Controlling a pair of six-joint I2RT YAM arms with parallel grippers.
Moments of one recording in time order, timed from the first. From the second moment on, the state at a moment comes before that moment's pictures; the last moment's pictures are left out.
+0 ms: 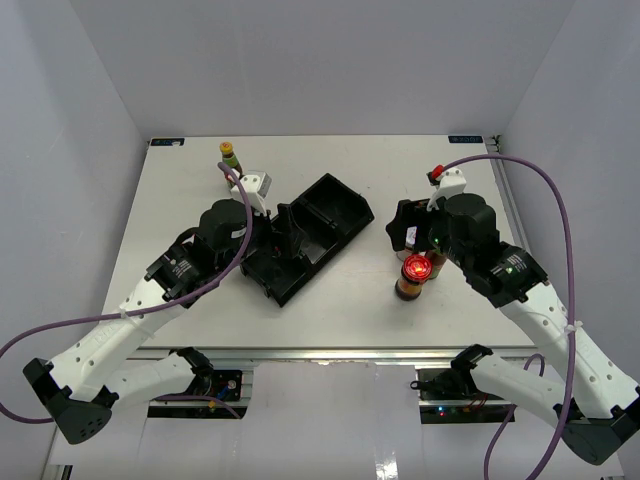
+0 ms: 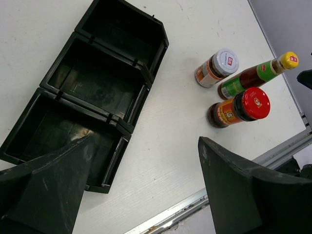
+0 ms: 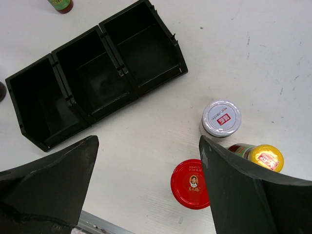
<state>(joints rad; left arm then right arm) -0.75 0.99 1.11 -0.52 -0.18 -0.44 0.62 0.91 1.08 -0.60 0.15 0.25</state>
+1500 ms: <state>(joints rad) -0.04 1.18 1.10 -0.92 -0.43 -0.61 0.62 0.68 0.92 -0.58 0.06 0.21</state>
